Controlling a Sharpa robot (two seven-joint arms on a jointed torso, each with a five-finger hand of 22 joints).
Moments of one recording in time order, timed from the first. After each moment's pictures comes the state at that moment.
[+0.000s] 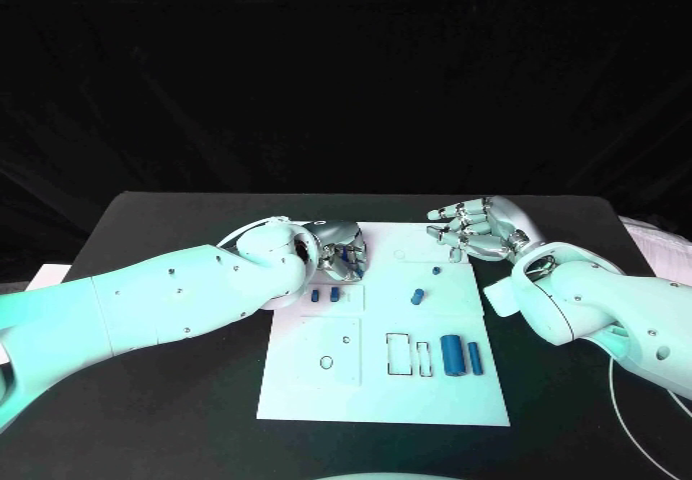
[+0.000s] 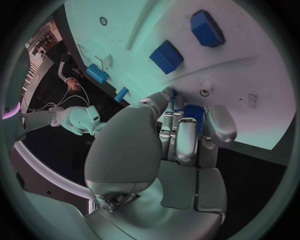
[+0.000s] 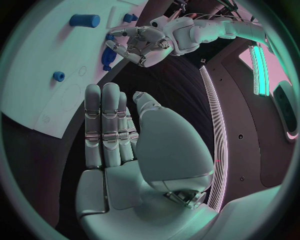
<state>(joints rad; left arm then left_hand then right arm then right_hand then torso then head) 1.23 -0.57 -0.05 1.36 -1.44 -0.13 -0.19 1.47 -0.15 0.46 0.06 0.09 1.10 0.11 0.17 0.18 1.18 0.05 0.25 0.12 1.47 -0.03 1.31 1.14 0.10 1.43 0.07 1.13 1.23 1.04 -0.94 0.14 1.65 -0.76 -0.55 0.06 1.43 -0.11 0.12 0.22 0.43 0.97 0.15 0.10 0.07 1.14 0.06 0.49 0.53 1.39 -0.02 0.56 0.66 0.17 1.07 0.10 0.80 0.52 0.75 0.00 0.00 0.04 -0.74</state>
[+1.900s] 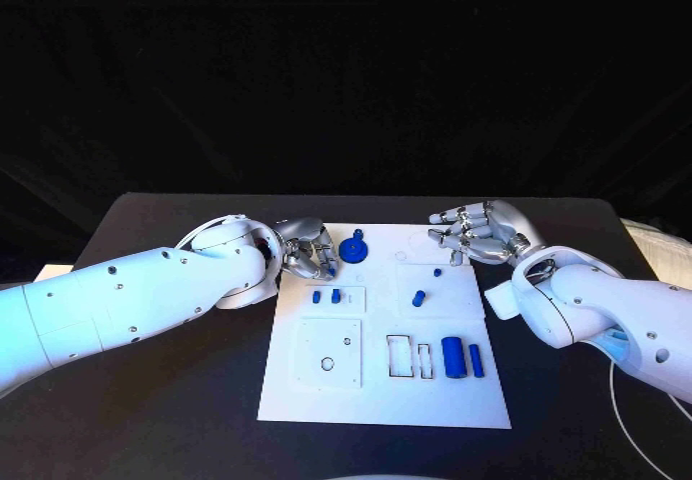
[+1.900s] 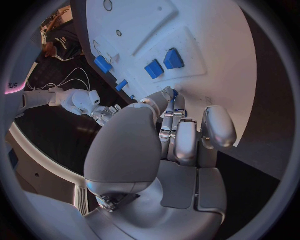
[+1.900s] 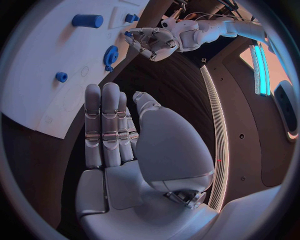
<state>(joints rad) 1.22 -0.73 -0.02 1.45 -1.29 -0.10 -0.20 1.46 -0.15 0.46 0.05 0.09 1.10 0.12 0.16 0.17 1.19 0.06 0.22 0.12 1.47 -0.03 1.31 1.12 0.10 1.44 0.07 1.16 1.25 1.03 -0.93 0.14 1.64 -0.76 -0.55 0.07 1.43 -0.11 0.12 0.22 0.43 0.97 0.15 0.10 0.07 1.14 0.06 0.49 0.53 1.39 -0.02 0.56 0.66 0.17 1.07 0.10 0.80 0.52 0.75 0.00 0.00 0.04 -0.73</state>
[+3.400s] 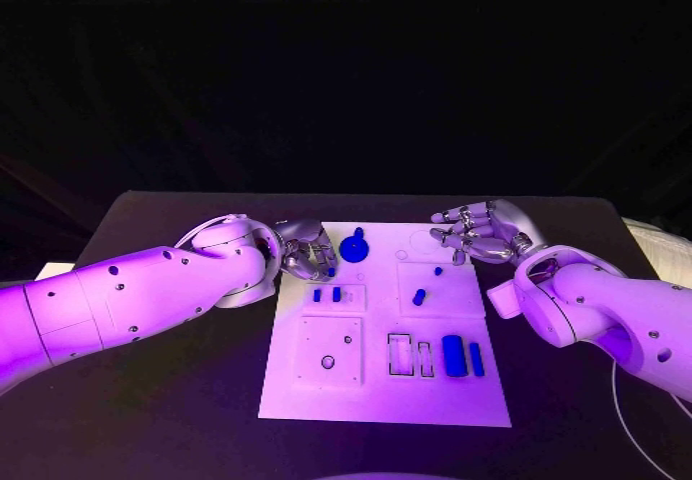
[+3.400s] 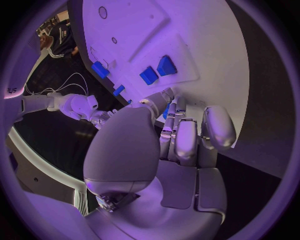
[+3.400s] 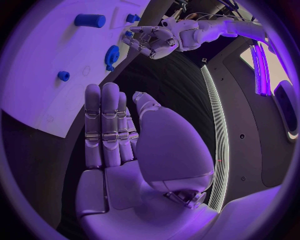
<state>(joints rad) 1.22 -0.74 -0.02 1.45 -1.32 -0.08 -0.22 1.41 -0.19 0.49 0.05 0.09 0.99 0.15 0.07 0.11 1.15 0.08 0.14 0.08 1.47 -0.01 1.31 1.08 0.10 1.44 0.09 1.16 1.26 1.03 -0.93 0.14 1.63 -0.75 -0.54 0.07 1.43 -0.11 0.13 0.21 0.44 0.97 0.16 0.10 0.07 1.13 0.07 0.48 0.52 1.40 -0.01 0.56 0.66 0.17 1.07 0.10 0.80 0.52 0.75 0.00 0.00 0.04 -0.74</state>
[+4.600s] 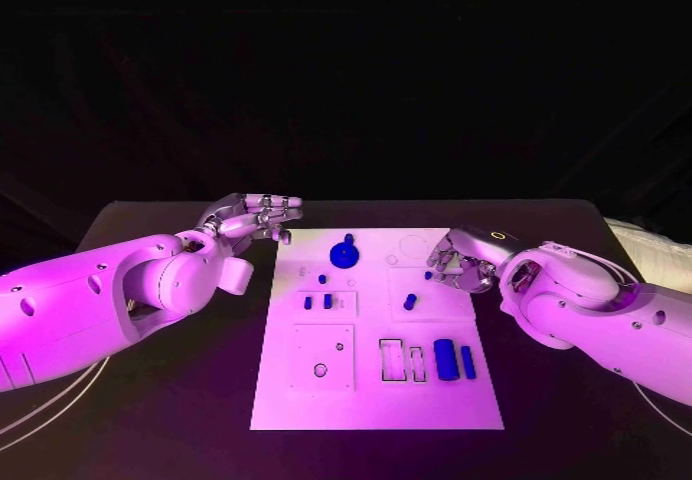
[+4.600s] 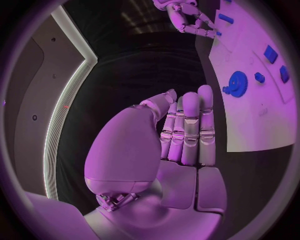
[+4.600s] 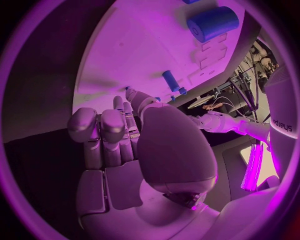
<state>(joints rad) 1.23 -0.91 -0.03 1.52 0.01 -0.25 0.28 1.42 -0.17 0.48 0.00 0.09 1.04 0.17 0.11 0.08 1.16 0.09 0.21 0.10 1.19 0.01 0.97 0.55 0.17 1.13 0.11 0.62 0.92 1.04 -0.93 0.15 1.63 -1.71 -0.23 -0.25 1.43 -0.18 0.39 0.11 0.17 1.11 0.13 0.10 0.07 1.18 0.07 0.07 0.12 1.47 -0.02 1.02 1.01 0.13 1.27 0.09 1.20 0.99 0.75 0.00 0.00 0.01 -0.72</state>
